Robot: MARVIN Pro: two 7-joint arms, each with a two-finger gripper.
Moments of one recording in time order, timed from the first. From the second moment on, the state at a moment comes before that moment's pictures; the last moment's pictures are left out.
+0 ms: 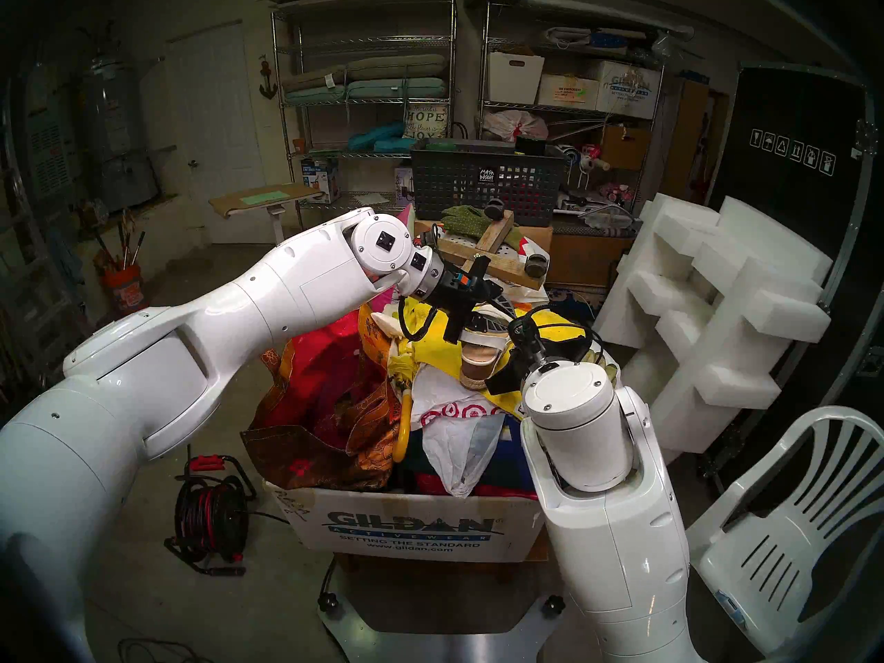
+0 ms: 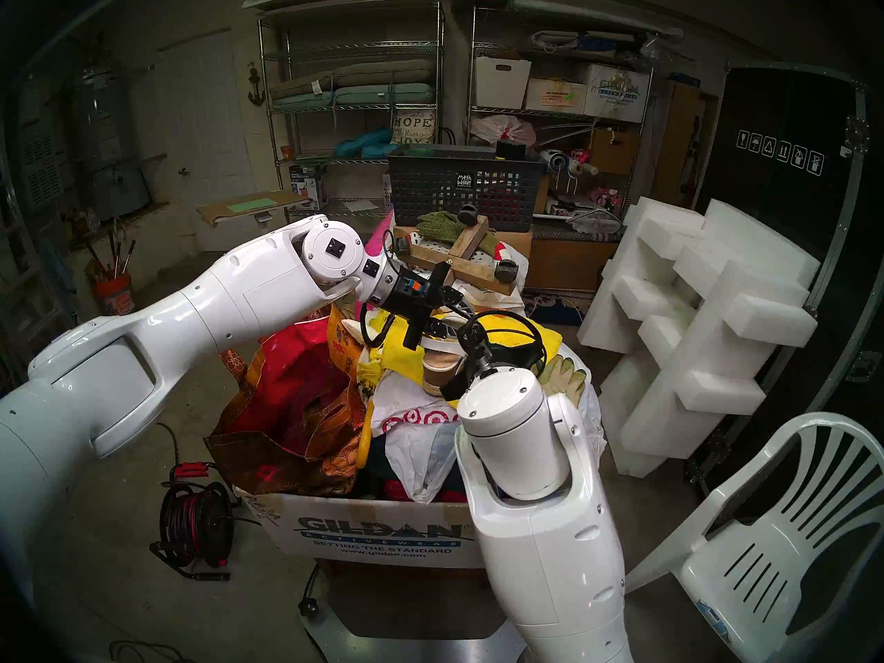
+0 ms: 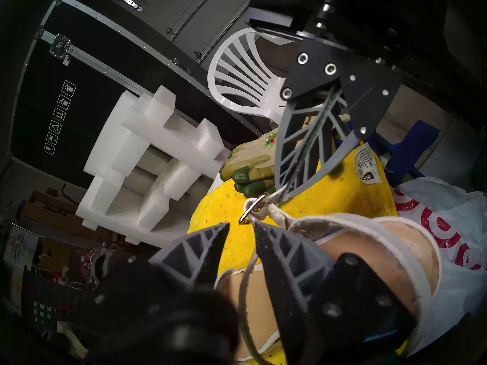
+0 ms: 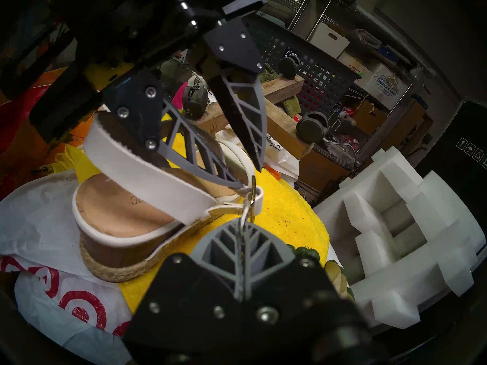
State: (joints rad) left arm 0.32 -1.20 -0.39 -1.05 -0.19 -0.36 -0.98; right arm -1.56 -1.57 1.25 -2.13 -0.69 0.96 0.26
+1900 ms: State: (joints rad) left arm 0.33 -1.18 -0.38 -1.06 -0.19 -0.40 -0.99; right arm -1.53 -1.55 1.26 -2.15 -0.84 0.96 0.46
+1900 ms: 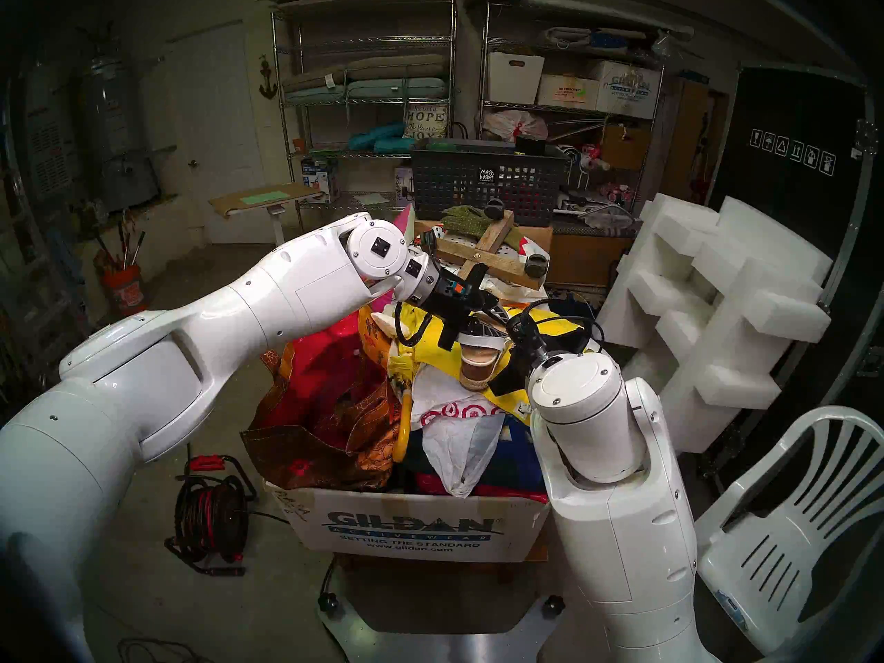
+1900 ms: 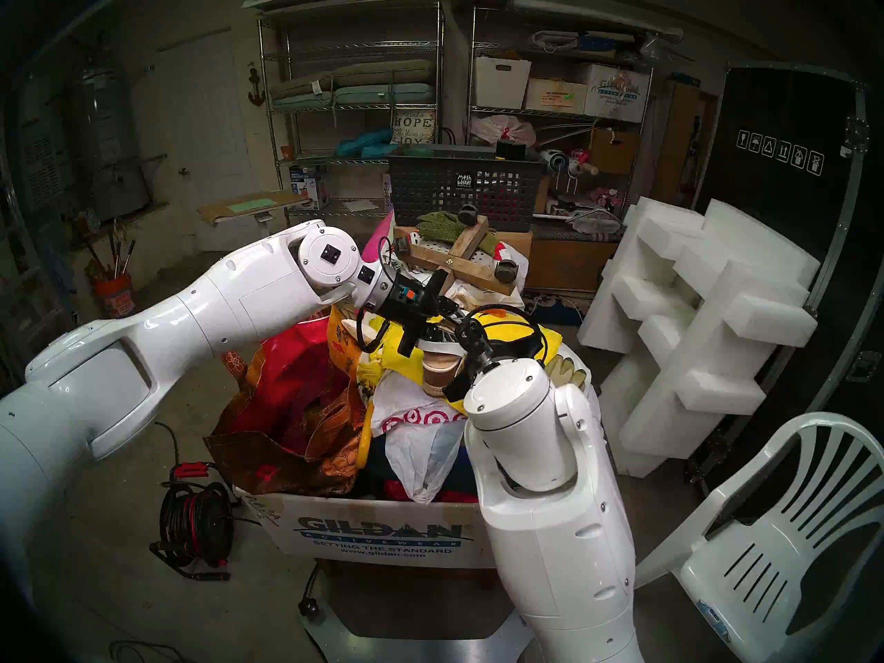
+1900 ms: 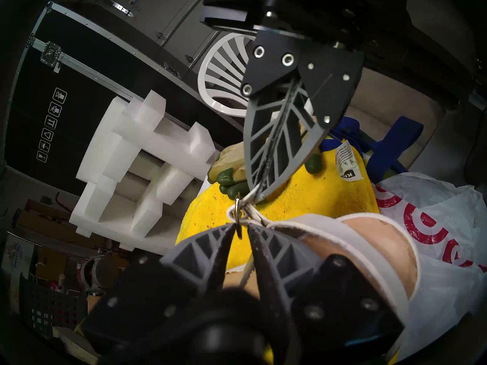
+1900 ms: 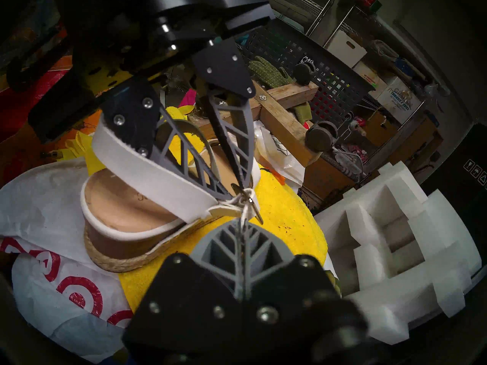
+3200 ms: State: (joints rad) left arm 0.34 -1.16 -0.38 -1.08 -0.21 -0.40 -0.99; right arm -1.53 -1.57 1.18 -2.10 -0.77 0.96 0.20
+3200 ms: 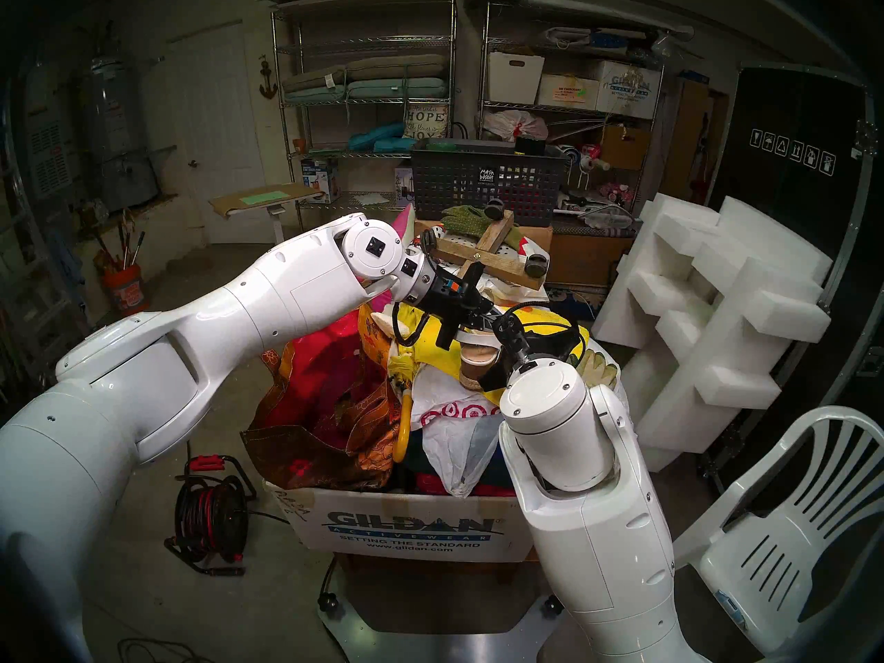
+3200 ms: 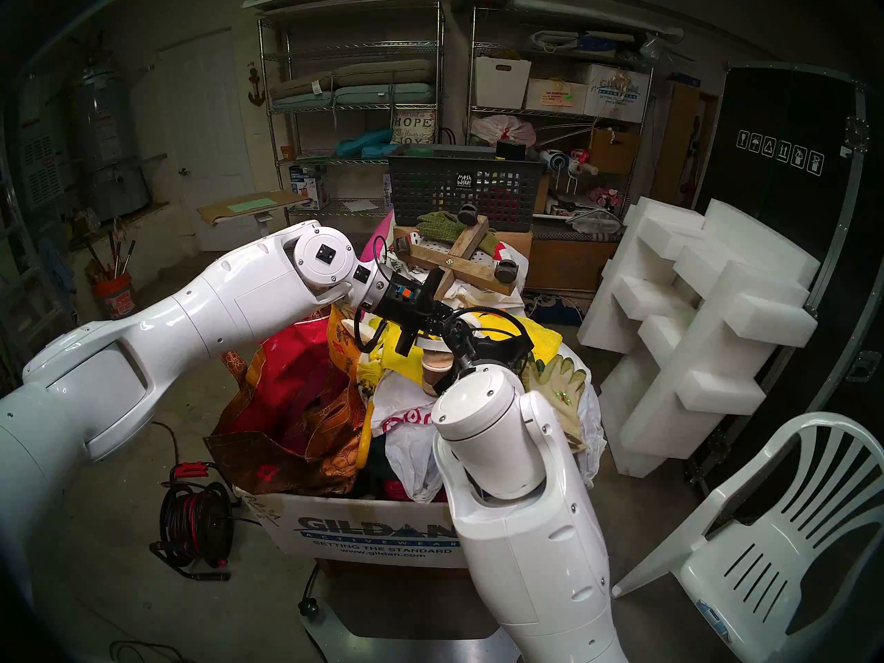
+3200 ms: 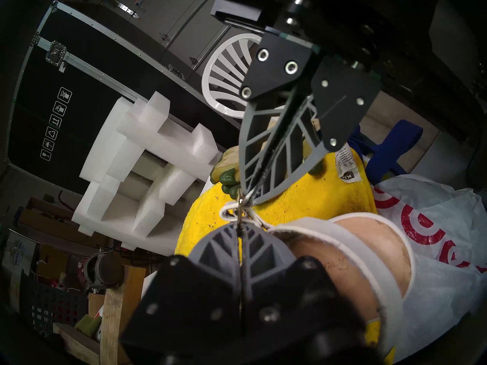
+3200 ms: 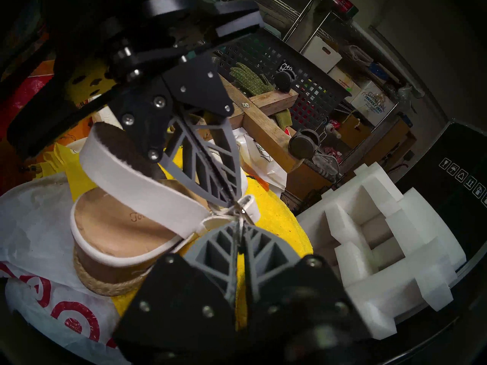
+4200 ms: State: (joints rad) left arm 0.34 -1.17 -0.38 -1.05 -0.20 -0.39 -0.95; right arm -1.58 -1.54 1.17 -2.18 -0.82 0.96 0.26
